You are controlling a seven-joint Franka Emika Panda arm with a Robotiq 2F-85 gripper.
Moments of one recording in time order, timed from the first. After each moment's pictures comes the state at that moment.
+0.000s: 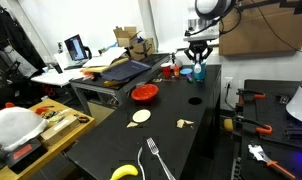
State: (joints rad) arm -0.23 -0.20 -0.06 -2.72 -0.04 2.62 1.08
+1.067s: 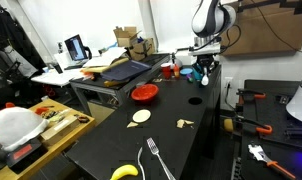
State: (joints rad) arm -0.23 0.05 -0.16 -2.69 0.16 2.67 0.96
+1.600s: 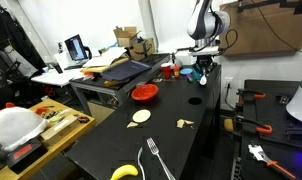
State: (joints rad) arm -0.24 0.17 -0.21 -2.59 0.34 2.68 0.77
